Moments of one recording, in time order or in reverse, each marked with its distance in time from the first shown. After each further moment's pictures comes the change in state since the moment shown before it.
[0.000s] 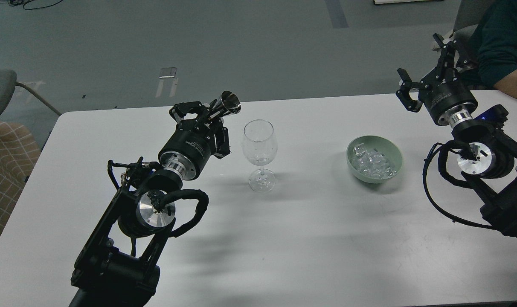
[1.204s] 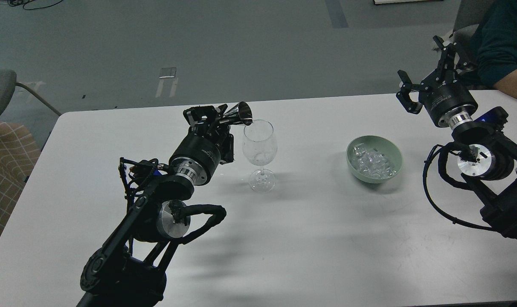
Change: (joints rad) left arm -0.003 0.000 0.087 0.005 0.250 0.015 0.024; right arm -0.006 0.000 0.000 0.000 0.000 0.000 0.003
